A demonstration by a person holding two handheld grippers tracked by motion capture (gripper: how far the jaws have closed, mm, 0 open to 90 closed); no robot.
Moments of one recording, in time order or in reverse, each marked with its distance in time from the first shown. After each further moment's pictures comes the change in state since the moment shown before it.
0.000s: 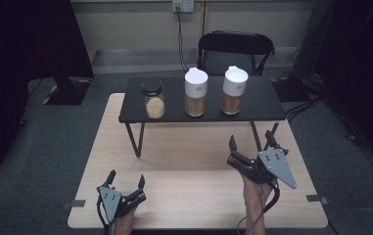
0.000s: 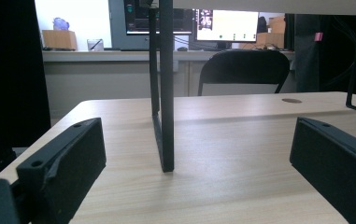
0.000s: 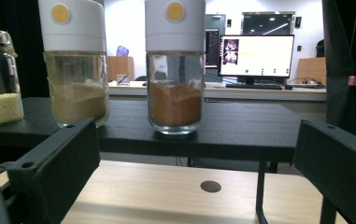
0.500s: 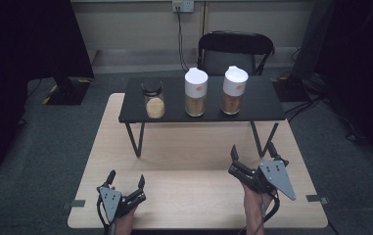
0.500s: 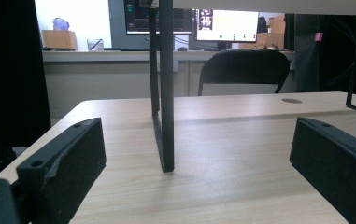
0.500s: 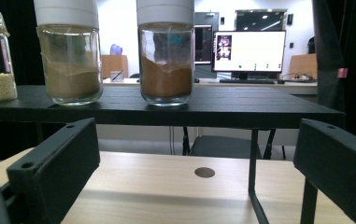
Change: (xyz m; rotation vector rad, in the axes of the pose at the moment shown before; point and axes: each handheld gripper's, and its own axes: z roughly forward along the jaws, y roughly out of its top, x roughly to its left) left arm 0.000 0.000 0.000 0.000 0.000 0.000; right arm -0.002 -0.024 -0.016 -0.003 -0.024 0.009
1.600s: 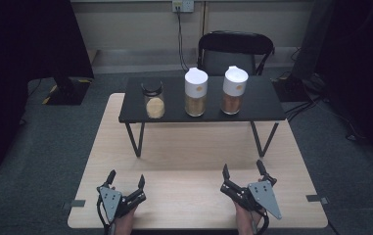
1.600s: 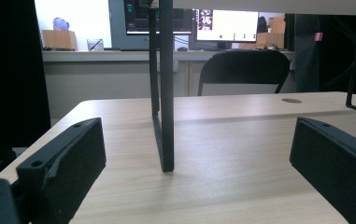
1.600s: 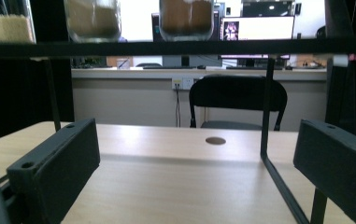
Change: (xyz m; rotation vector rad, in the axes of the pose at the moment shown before) left arm 0.000 0.000 0.000 0.000 0.000 0.000; right arm 0.015 -0.061 -0.022 0.040 0.018 0.005
